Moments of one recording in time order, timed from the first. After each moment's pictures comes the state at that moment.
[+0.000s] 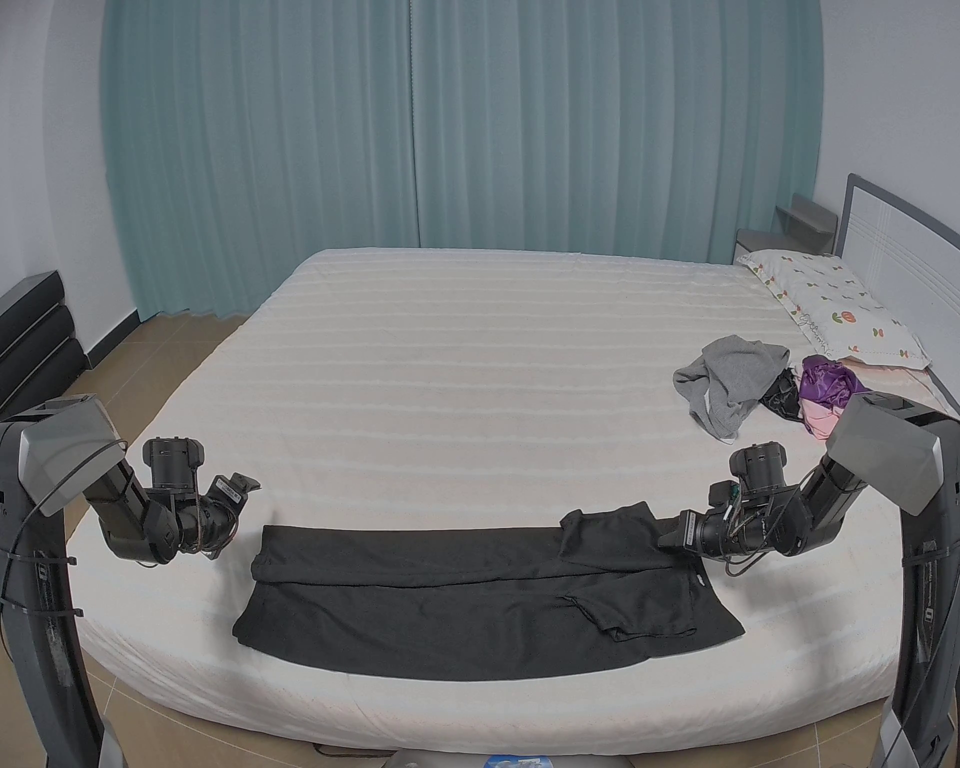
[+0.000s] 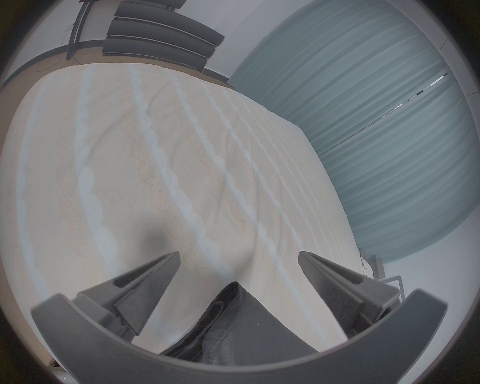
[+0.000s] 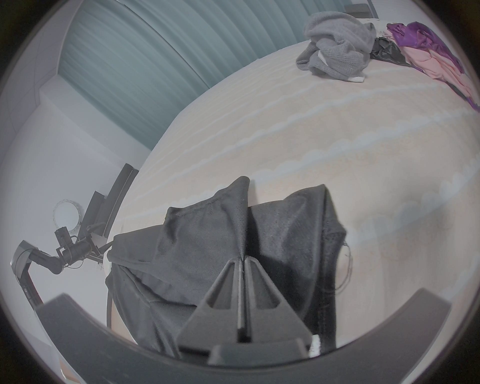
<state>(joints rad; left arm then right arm) 0.12 2.36 -0.93 -0.75 -0.09 -0.94 0.11 2.45 -1.05 -0.57 0.39 0.35</state>
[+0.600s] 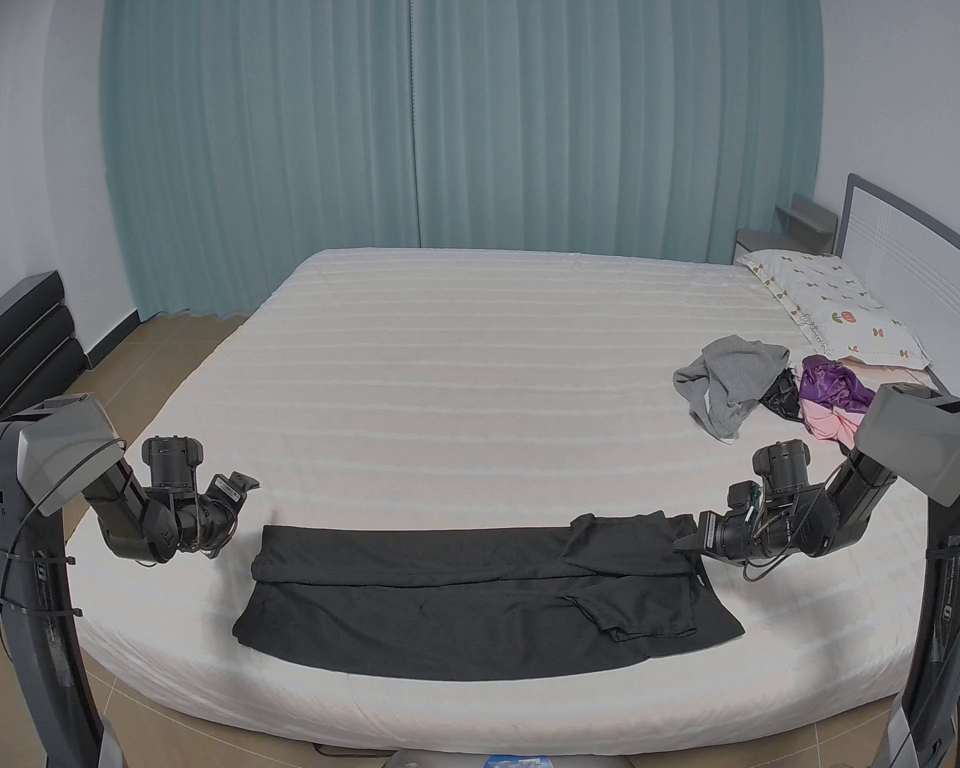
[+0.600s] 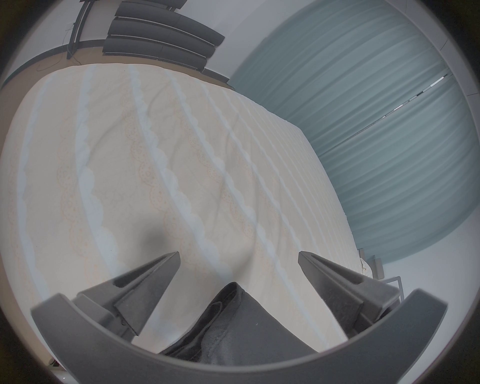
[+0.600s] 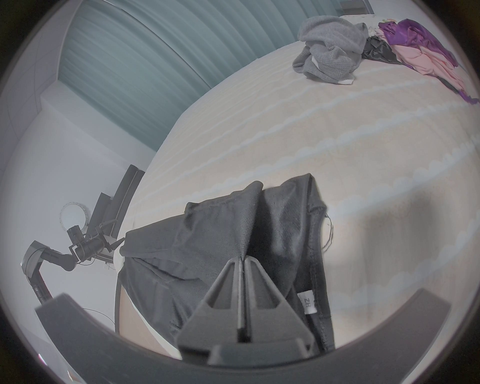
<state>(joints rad) 0.12 2.35 -0.93 -0.75 -0.09 -0.94 0.08 2.34 -0.91 -0.58 0.44 0.35</state>
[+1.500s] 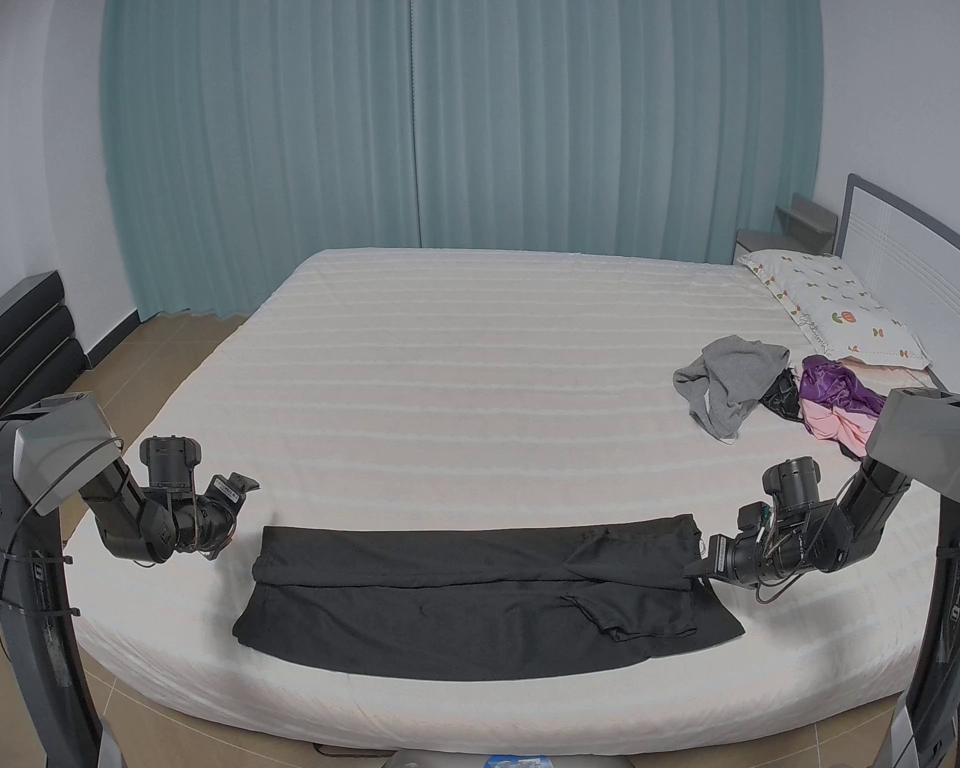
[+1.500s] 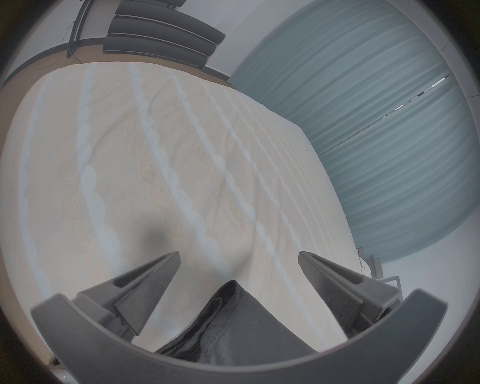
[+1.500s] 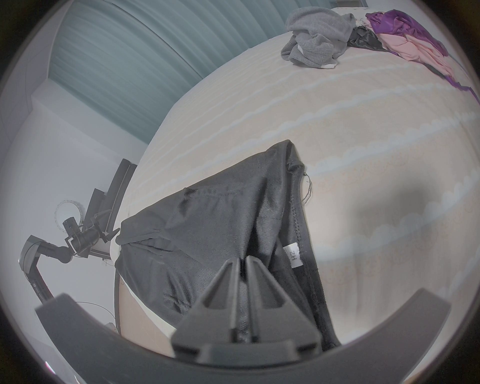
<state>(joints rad) 0.12 2.34 -0.92 -0.74 -0.11 -0.94 0.07 2.28 -0.78 -0.57 0.43 0.33</state>
